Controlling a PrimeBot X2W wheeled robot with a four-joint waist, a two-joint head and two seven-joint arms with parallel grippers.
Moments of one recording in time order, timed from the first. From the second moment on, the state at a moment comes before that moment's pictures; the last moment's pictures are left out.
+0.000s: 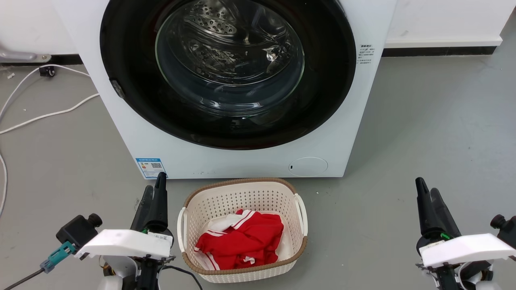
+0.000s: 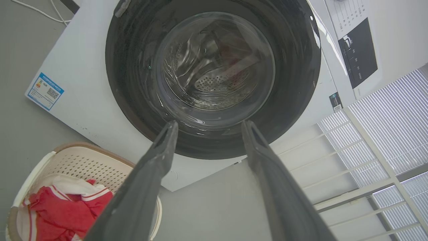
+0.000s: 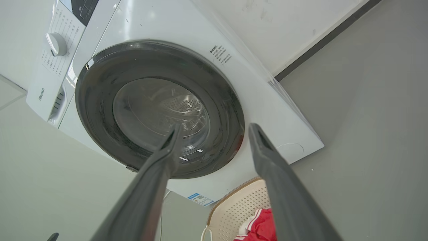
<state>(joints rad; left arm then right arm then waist) -0.11 0.05 0.00 0.17 -0.99 -0.13 -0.07 -0.04 -0.06 -0.03 0.14 0.86 0.13 -0.07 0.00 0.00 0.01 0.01</state>
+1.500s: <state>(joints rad) -0.17 0.06 -0.07 0.26 -0.34 -0.09 -0.19 -0.02 -0.05 -0.02 0.11 0.25 0.13 -0.14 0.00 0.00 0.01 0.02</state>
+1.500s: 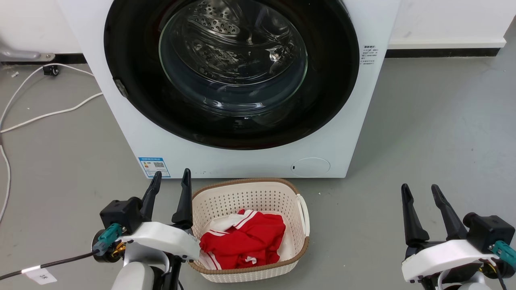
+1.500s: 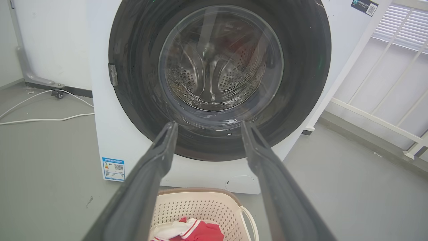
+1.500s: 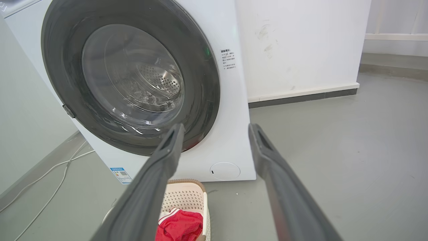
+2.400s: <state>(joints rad) -0.19 0.06 -0.10 0.29 -0.12 -0.08 -0.24 -0.01 -0.05 -0.02 0.11 0.04 0.13 -0.18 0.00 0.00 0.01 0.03</state>
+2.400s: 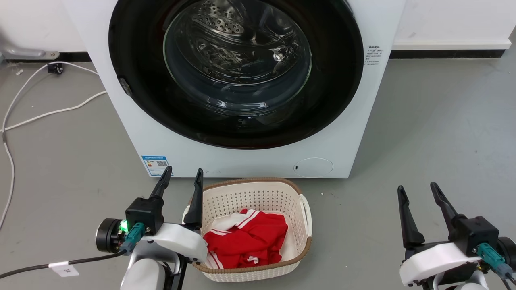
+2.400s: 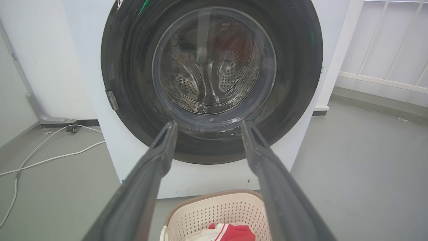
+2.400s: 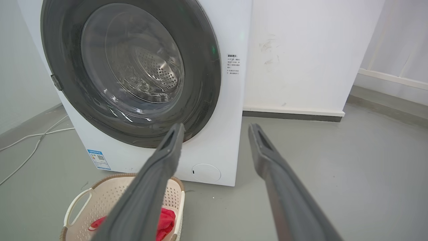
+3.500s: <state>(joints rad) -0.21 0.05 -0.10 0.34 -0.06 -0.08 -0.26 -0.01 -0.05 -0.02 0.12 0.05 0.13 -0.20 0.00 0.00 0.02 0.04</state>
